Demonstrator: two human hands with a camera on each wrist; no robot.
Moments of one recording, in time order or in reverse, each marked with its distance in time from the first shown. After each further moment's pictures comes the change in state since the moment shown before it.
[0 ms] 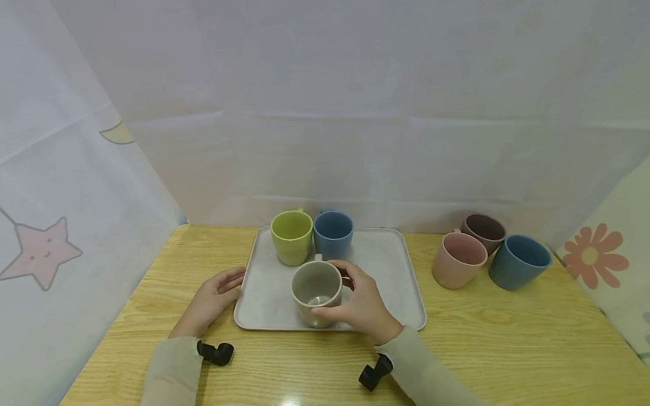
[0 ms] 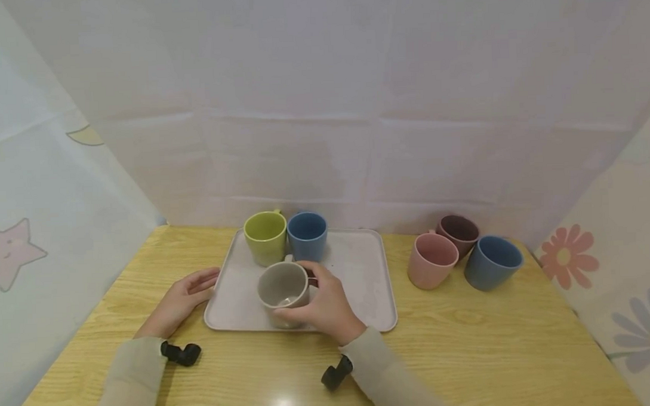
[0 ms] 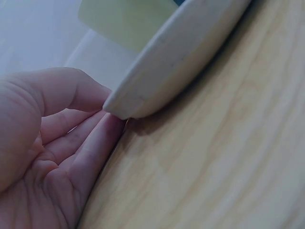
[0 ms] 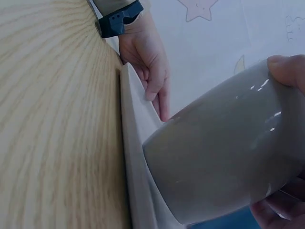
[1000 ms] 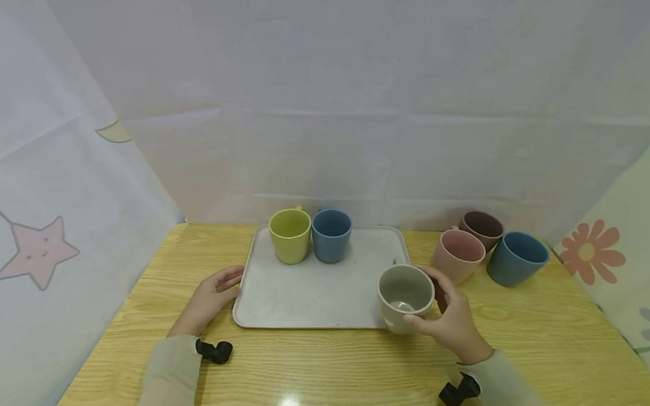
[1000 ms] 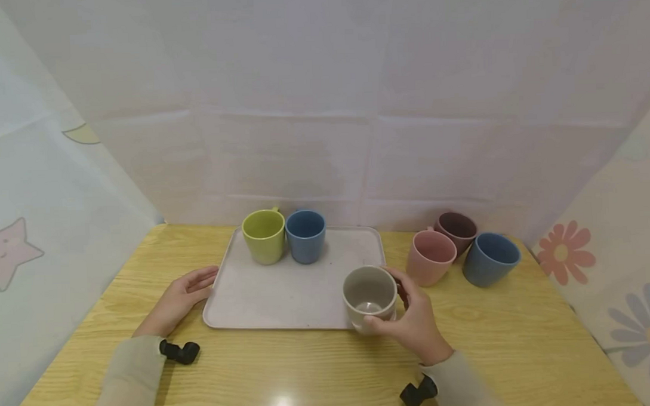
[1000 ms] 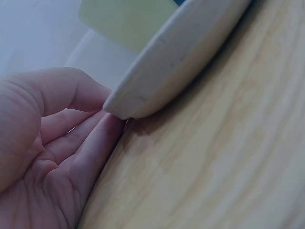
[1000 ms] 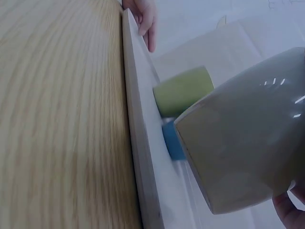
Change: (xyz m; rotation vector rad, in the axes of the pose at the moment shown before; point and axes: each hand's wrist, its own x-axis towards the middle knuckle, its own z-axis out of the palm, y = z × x) left_hand 0.001 0.001 -0.001 0.005 -0.002 -0.012; right_hand -0.078 0.005 -0.116 -0.089 0.192 -0.114
